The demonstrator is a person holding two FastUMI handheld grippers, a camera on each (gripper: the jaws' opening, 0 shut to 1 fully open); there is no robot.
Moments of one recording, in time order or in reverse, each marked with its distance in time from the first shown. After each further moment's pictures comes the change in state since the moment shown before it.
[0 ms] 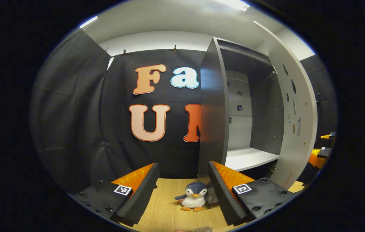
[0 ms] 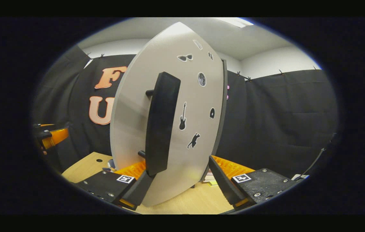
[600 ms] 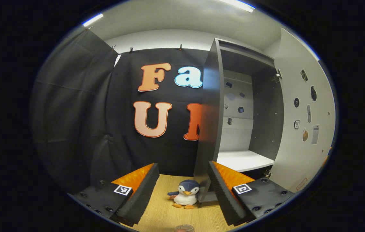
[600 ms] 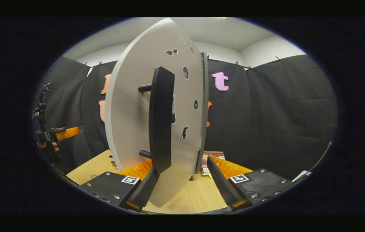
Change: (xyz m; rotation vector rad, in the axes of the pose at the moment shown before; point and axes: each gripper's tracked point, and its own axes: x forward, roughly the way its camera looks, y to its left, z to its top) left arm -0.020 -0.030 0.002 -0.070 0.023 0.068; right arm -0.031 -0.093 -0.023 0.083 0.066 0.201
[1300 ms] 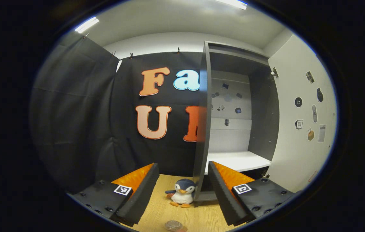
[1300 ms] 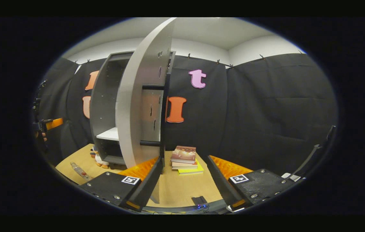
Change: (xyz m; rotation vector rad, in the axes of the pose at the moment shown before) left arm -0.025 -0.046 0.012 0.035 -0.027 0.066; right arm -0.055 -0.139 -0.019 -0.018 0.045 -0.130
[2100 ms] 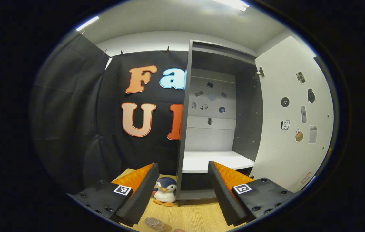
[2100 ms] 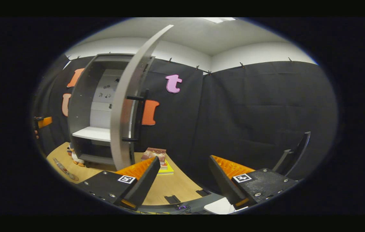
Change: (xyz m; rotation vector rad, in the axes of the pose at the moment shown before) left arm -0.011 -0.064 -0.011 -0.031 0.017 -0.081; right arm -0.033 -0.102 0.011 -0.030 -0.048 -0.222
